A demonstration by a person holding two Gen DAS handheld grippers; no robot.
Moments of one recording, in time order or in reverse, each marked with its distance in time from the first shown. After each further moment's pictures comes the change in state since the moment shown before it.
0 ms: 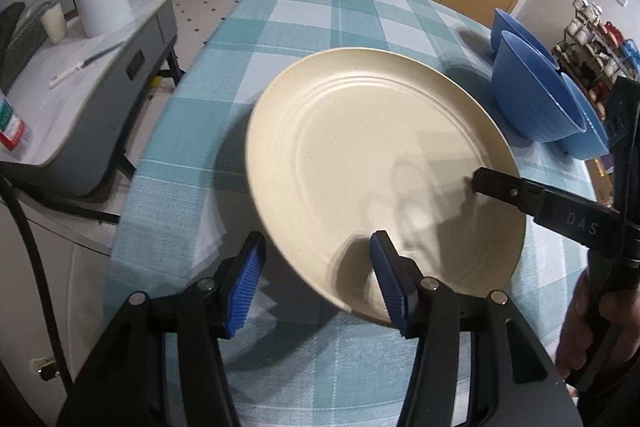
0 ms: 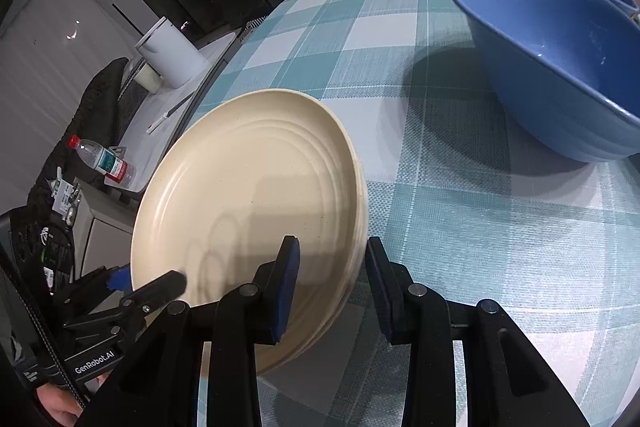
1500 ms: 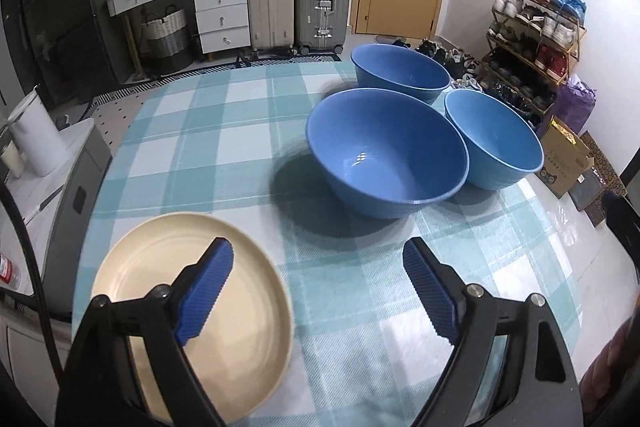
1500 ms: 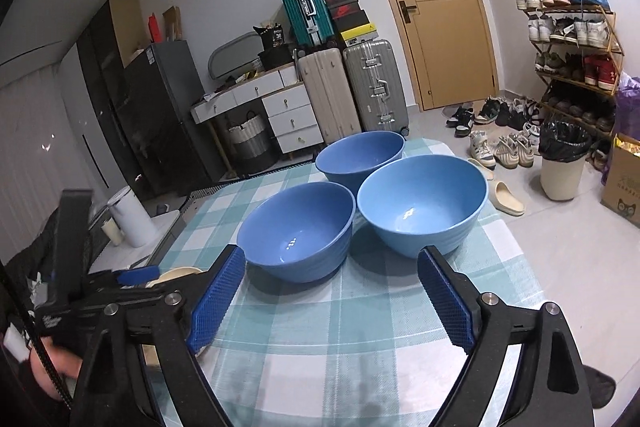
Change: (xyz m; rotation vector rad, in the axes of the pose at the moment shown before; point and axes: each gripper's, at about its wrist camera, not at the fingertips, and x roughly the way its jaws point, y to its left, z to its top) left arm -0.028 -0.191 0.067 0.270 -0.184 -0.064; right arm -0.252 -0.126 -0.079 0.112 -0.661 -0.212
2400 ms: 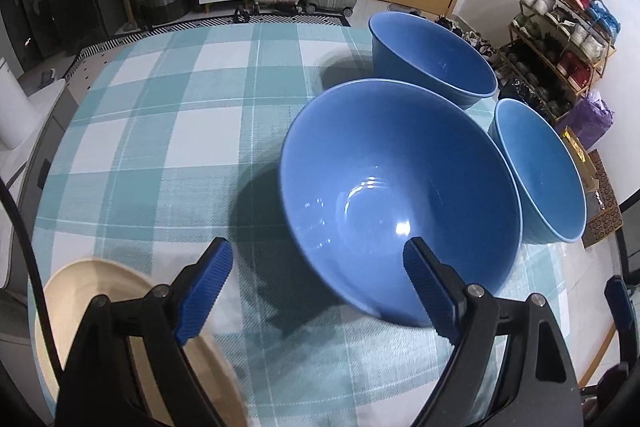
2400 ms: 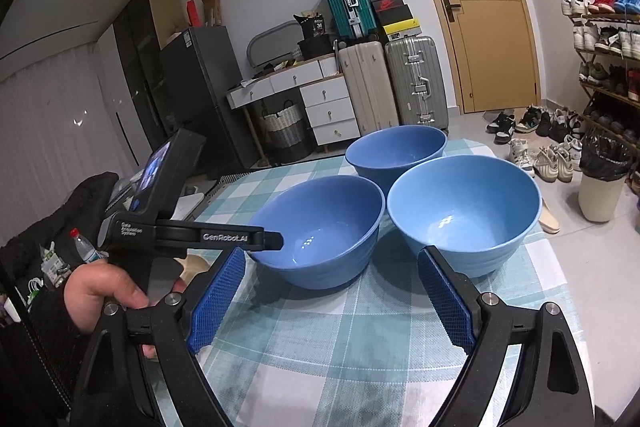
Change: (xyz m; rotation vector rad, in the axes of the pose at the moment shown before) left arm 0.098 -0.004 0.051 -0.108 0.166 -0.038; right arm 0.057 -0.001 -0.004 -0.080 0.027 0.136
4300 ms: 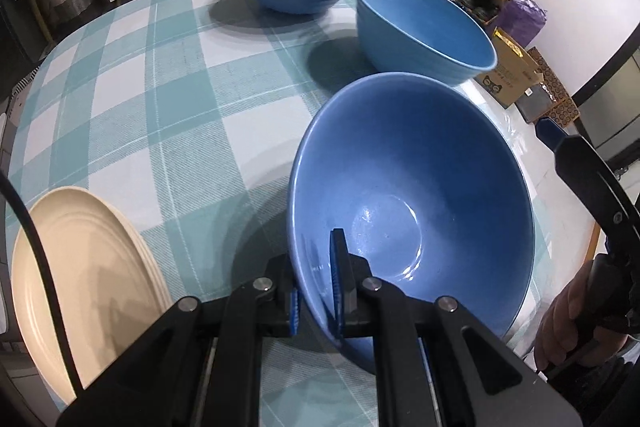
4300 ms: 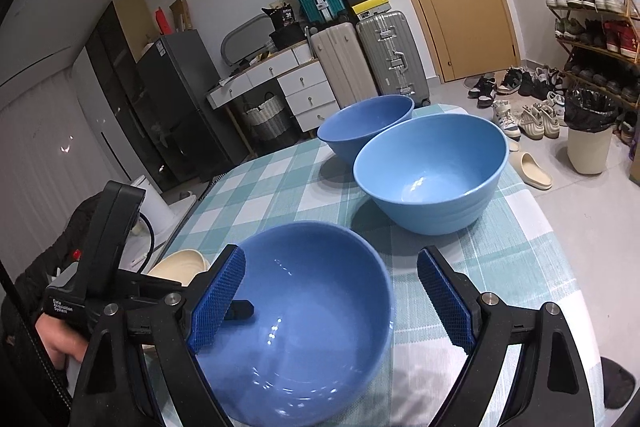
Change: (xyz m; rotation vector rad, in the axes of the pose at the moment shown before) left arm -0.037 -0.051 -0.081 0.272 0.187 -0.166; right arm -0.011 -0.027 -0.017 0.136 0.054 -0.029
